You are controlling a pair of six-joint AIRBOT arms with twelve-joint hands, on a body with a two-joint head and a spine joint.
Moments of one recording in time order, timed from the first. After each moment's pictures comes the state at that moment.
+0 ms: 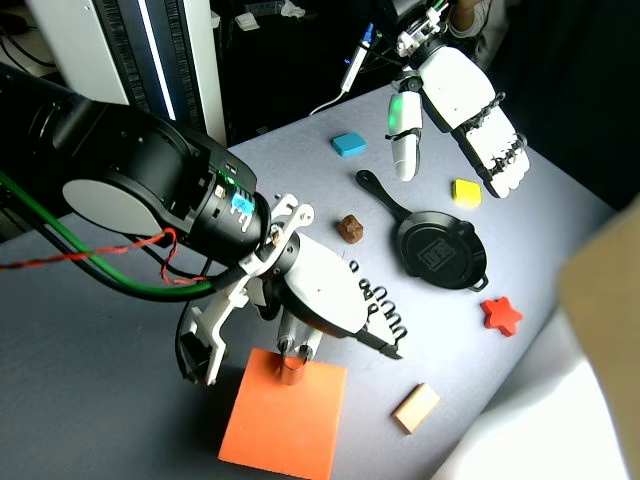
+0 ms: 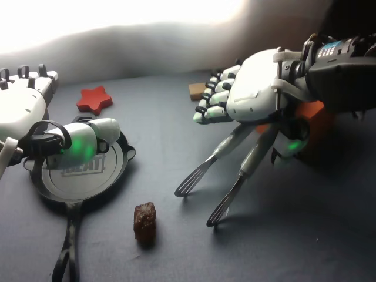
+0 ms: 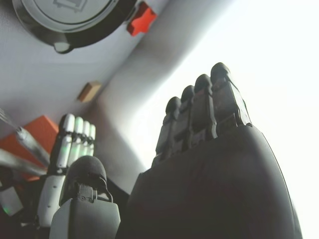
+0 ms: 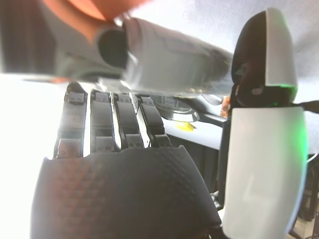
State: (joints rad) left arm 0.38 -0.79 0.53 -1.49 -1.15 2.13; right arm -0.15 -1.31 1.28 0.05 -0.36 -1.55
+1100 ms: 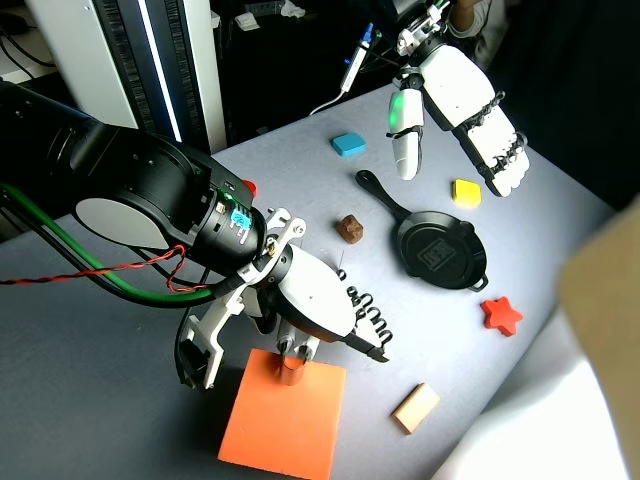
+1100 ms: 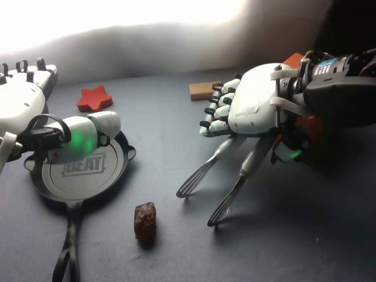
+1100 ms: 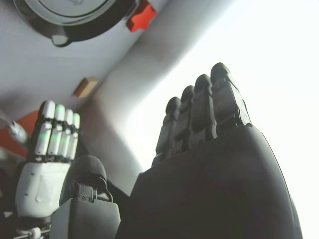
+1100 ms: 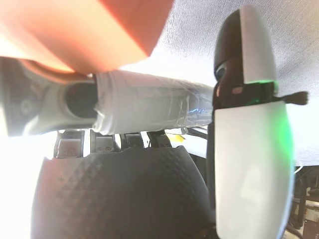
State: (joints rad) left arm 0.37 -0.79 0.52 -1.49 -1.17 2.12; right arm -0.19 -1.32 1.27 0.02 -0.33 -1.56
